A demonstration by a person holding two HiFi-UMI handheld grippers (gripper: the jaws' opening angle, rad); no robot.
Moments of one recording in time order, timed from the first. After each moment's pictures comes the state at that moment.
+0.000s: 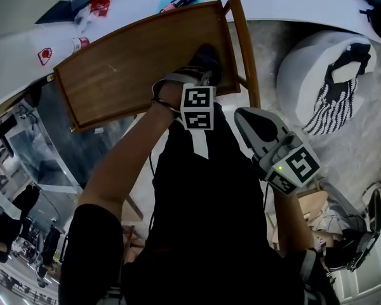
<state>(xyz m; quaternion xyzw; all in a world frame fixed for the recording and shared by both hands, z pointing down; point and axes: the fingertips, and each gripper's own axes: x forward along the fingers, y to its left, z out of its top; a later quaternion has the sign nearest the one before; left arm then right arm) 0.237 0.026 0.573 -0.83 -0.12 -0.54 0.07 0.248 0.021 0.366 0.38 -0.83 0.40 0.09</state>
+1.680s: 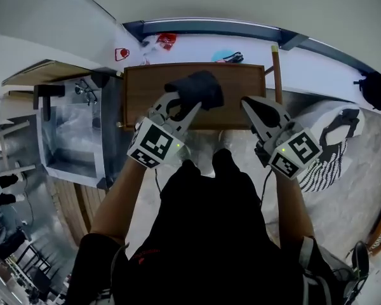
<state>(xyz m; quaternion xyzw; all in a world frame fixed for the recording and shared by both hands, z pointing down) 0.009 -0.043 0.249 -0.93 0.27 -0.25 -0.03 0.091 -0.046 0.194 0.31 -0.93 0.21 0.07</state>
